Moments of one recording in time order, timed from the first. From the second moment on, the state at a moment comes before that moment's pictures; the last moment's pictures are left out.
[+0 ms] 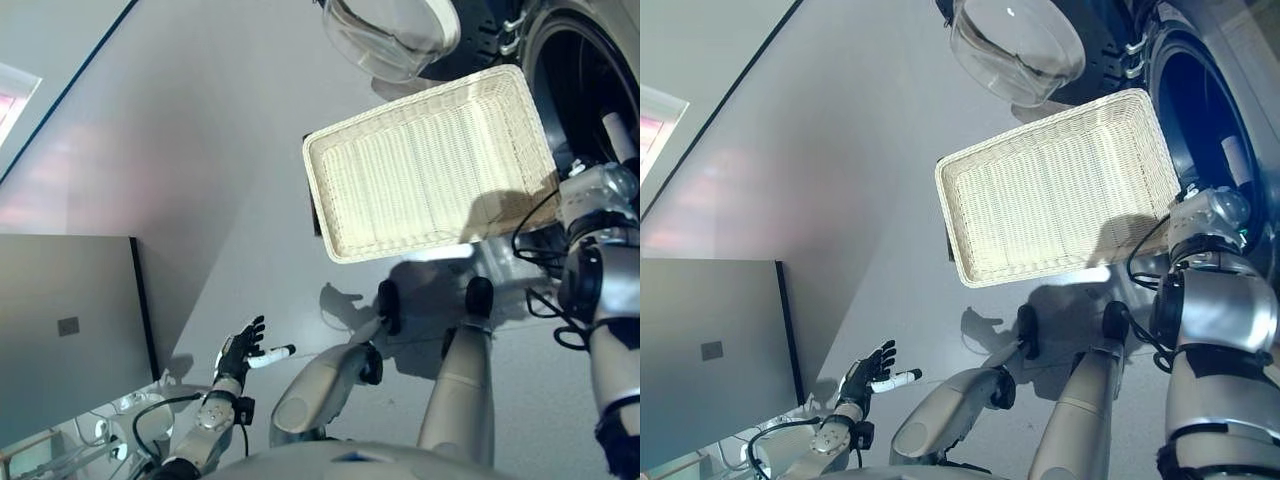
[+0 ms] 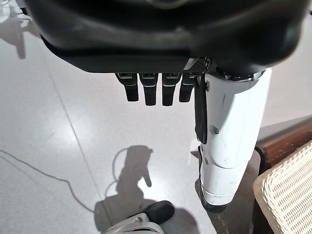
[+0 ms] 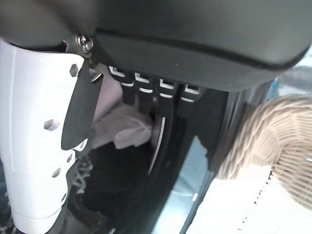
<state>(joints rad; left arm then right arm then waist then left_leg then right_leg) 0.10 0.25 -0.45 0.74 -0.30 -0.25 0.20 -1.19 -0.72 -0.07 1.51 0.82 -0.17 -0.59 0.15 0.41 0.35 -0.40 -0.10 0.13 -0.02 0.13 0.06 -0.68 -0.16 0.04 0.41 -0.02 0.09</state>
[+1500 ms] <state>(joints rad) 0.13 0.25 -0.24 0.89 -0.25 -0.21 0.11 -0.37 -0.38 0.15 1.14 0.43 -0.11 -0.22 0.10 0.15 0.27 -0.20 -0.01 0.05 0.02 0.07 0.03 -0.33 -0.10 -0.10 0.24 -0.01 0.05</state>
